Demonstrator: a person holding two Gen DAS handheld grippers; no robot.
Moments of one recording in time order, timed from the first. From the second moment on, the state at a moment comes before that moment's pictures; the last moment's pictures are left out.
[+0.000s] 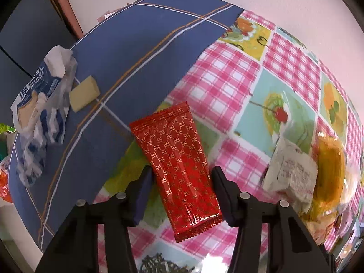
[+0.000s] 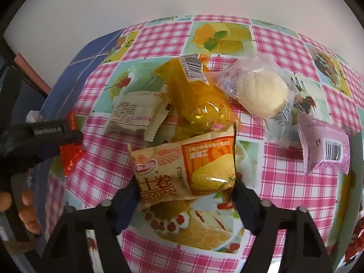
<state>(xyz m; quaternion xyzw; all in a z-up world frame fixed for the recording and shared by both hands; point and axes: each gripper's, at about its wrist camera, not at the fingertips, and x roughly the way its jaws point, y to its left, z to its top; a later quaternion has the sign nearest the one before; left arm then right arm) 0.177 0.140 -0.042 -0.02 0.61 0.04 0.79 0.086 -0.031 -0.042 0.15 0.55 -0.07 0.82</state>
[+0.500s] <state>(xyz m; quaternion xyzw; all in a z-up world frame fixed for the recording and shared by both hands) 0.099 0.105 -0.035 -0.08 0.63 0.02 0.77 0.034 -0.061 -0.004 0.19 0.53 -0.08 0.82</state>
